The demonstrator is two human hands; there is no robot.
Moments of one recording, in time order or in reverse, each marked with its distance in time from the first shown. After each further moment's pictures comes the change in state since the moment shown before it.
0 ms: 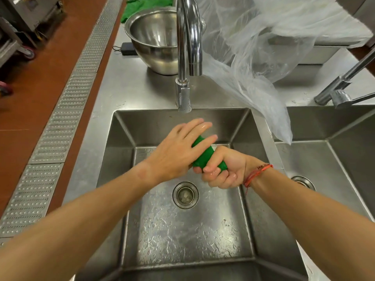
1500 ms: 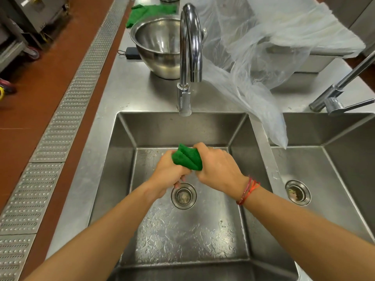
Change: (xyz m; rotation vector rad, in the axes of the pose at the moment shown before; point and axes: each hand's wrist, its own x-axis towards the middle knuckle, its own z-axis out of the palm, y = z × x) left_hand -0.021 0.038 0.004 -1.344 -0.007 -1.317; right_hand 0.018 0.026 0.038 -1.704 1.351 -0.429
